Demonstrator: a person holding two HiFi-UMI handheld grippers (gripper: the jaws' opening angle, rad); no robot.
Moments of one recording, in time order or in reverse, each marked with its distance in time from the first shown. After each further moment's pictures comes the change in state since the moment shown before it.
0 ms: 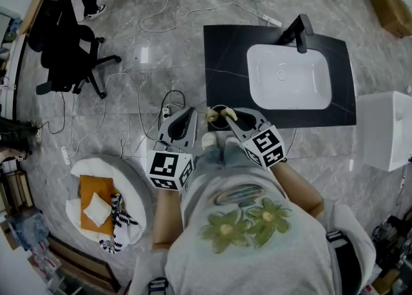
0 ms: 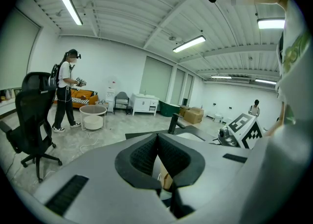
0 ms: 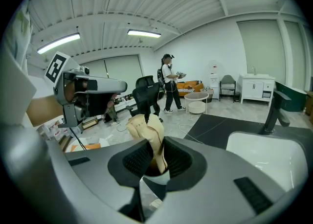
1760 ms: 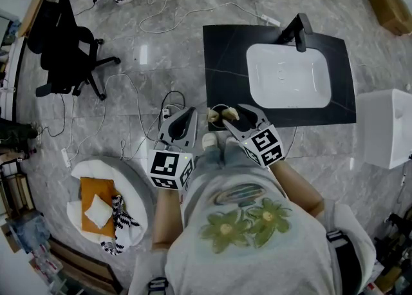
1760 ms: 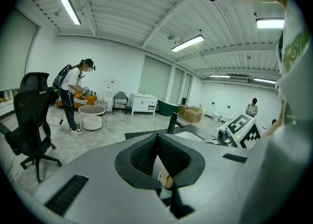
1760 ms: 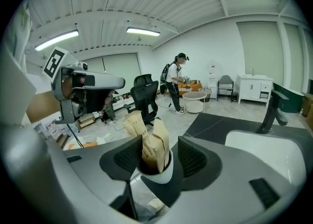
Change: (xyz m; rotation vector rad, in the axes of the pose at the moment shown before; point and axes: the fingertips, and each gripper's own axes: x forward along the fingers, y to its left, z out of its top) left arm -0.002 0.001 -0.002 0.013 0.009 -0.014; right arm 0.004 0.000 -0.007 -0.005 0.013 -0.030
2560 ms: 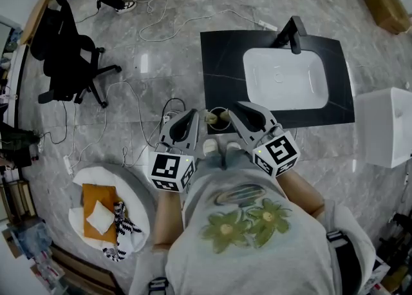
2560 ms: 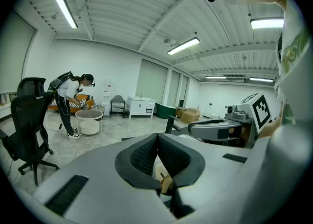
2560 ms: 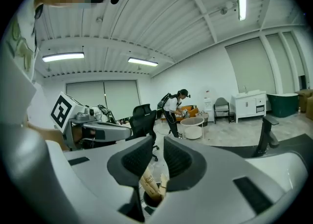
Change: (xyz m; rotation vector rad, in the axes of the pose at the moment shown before) left arm -0.006 -0.018 0.015 0.032 -0.035 -0.023; right arm -0.067 0.009 0.095 0.032 -0.329 -0.027
